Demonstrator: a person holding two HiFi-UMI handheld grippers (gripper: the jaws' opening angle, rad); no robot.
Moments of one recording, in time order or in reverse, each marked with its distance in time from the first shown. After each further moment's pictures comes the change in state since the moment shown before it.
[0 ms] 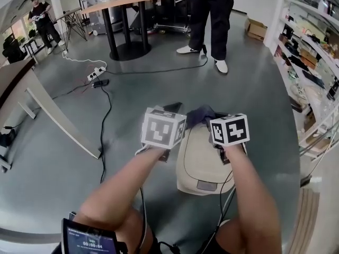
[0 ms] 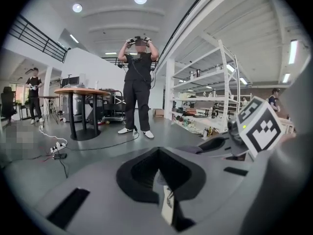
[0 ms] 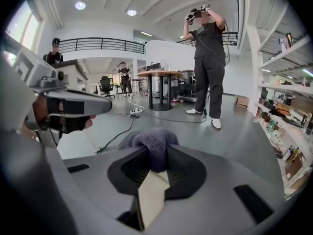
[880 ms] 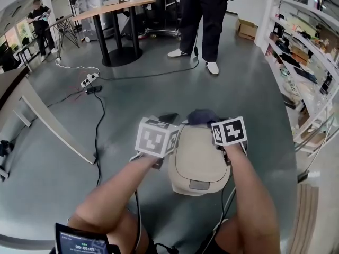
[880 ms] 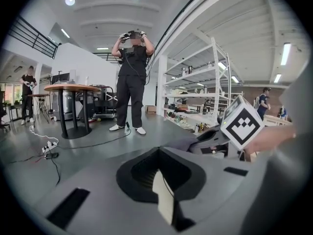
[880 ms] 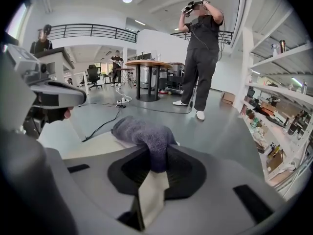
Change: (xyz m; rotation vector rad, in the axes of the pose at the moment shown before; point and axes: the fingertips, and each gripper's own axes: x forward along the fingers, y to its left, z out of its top) left arm 0.002 -0.033 -0.022 0.037 0.046 -0.089; right arm -0.018 -0.061 -0.046 0.006 0.121 -0.156
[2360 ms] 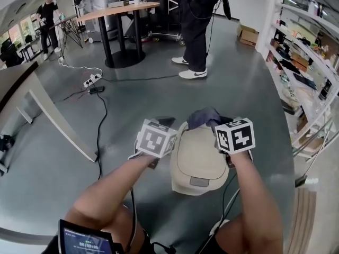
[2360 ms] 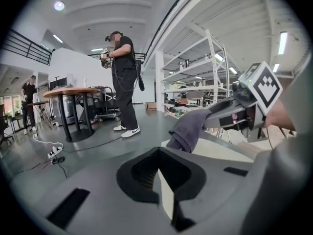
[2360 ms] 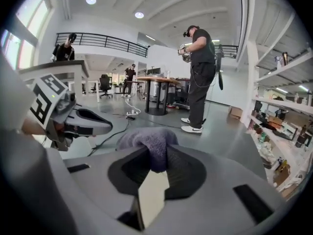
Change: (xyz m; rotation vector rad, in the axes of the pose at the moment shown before) left arm -0.012 0.005 -0.019 0.073 0.050 0.022; right arm -0.067 0.031 0.042 -0.070 -0.172 0.073
